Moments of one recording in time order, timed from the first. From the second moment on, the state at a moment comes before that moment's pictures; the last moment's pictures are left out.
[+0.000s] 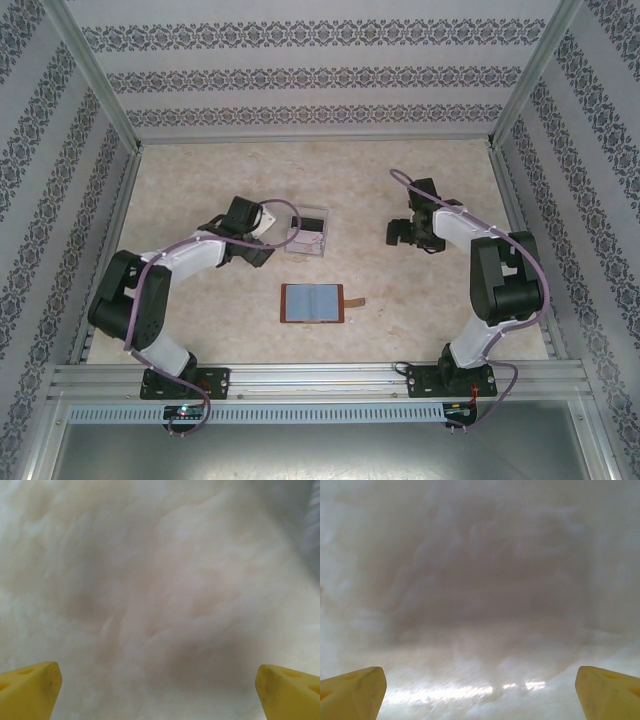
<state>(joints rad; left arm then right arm) -0.34 1.58 0.86 -0.25 -0.19 0.33 0.13 1.71 1.04 -0.57 0.04 0.28</state>
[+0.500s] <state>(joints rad) 0.04 1.39 0.39 0.44 -0.08 0.02 0.03 1.51 0.65 0.11 0.17 0.10</state>
